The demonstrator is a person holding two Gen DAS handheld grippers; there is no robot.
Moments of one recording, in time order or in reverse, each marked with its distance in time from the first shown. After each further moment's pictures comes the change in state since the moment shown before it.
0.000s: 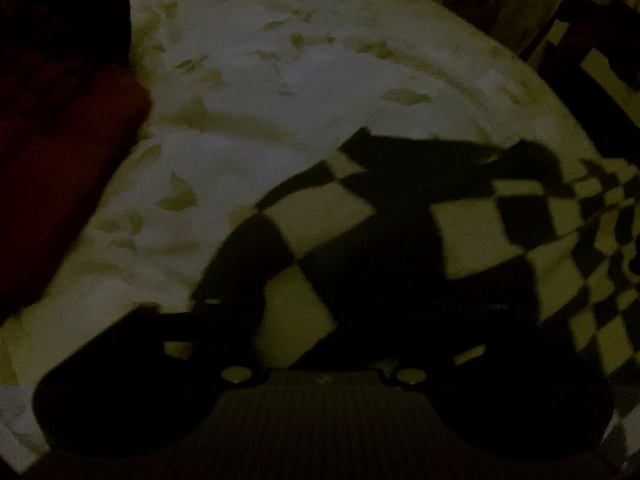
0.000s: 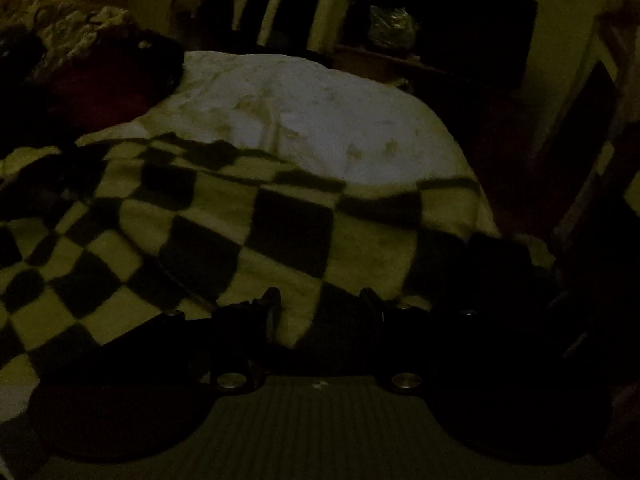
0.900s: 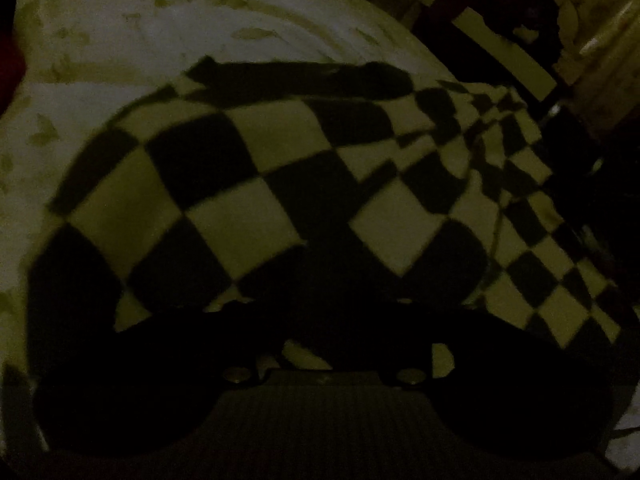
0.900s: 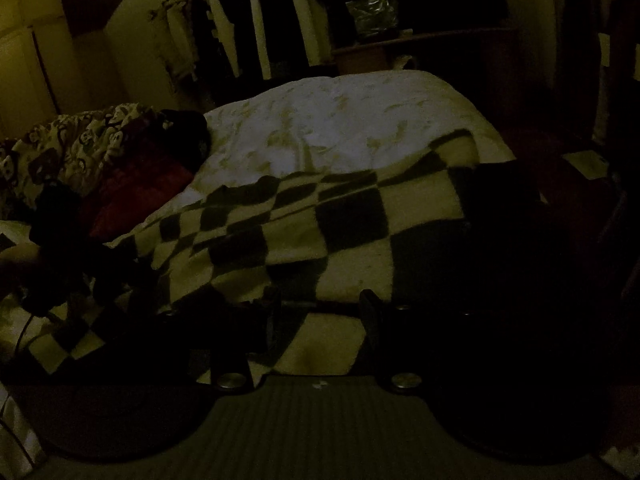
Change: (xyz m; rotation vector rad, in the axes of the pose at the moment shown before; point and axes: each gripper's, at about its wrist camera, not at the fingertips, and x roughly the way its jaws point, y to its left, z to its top) left arm -0.012 -0.021 -0.053 0.126 0.083 -0.423; right arm -0.062 -0.027 -0.015 0.345 -0.023 0.235
